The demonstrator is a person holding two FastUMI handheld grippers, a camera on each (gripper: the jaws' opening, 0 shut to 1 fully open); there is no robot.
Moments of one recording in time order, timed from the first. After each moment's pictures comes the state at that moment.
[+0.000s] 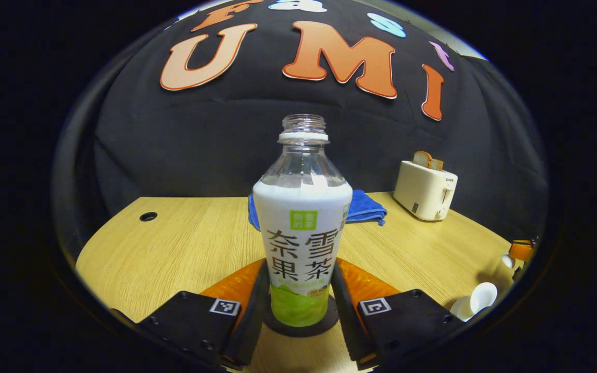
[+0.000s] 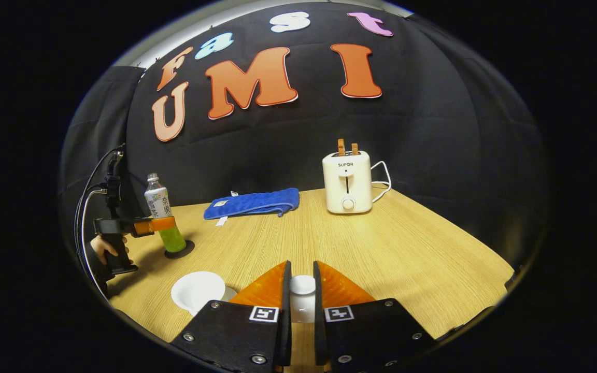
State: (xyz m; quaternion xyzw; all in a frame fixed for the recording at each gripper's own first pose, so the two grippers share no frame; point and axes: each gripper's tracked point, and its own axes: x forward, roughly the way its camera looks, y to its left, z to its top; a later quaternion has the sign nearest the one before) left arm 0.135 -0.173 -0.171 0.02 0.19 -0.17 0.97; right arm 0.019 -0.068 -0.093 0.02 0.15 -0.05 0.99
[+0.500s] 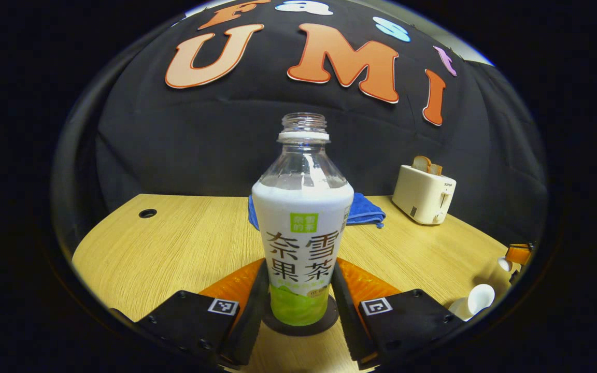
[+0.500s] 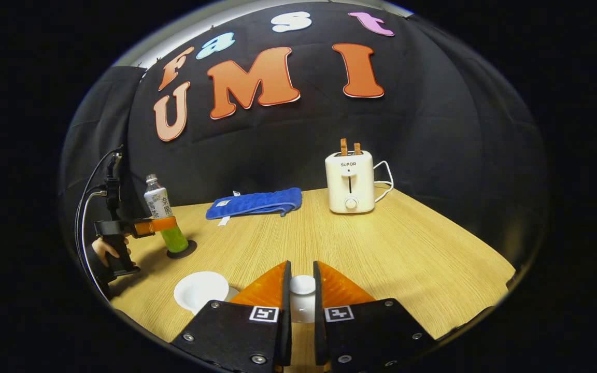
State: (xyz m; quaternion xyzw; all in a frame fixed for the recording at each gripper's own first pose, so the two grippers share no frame) left arm 0.134 -0.174 -0.173 0.02 0.19 -0.17 0.97; right arm 0.018 -0.063 -0.093 0.02 0.15 -0.04 0.99
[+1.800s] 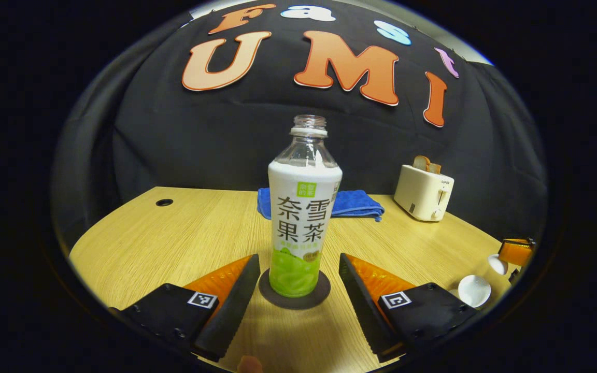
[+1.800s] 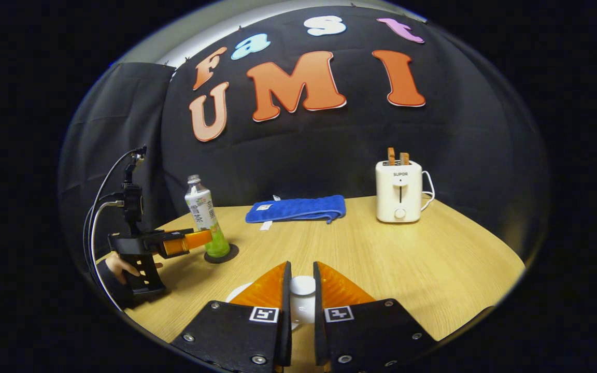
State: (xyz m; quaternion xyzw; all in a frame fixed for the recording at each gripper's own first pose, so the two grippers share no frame) left arm 0.098 -0.164 -0.170 0.00 0.17 -0.13 0.98; right arm 0.031 0.027 -0.088 0.01 0.13 0.06 0.99
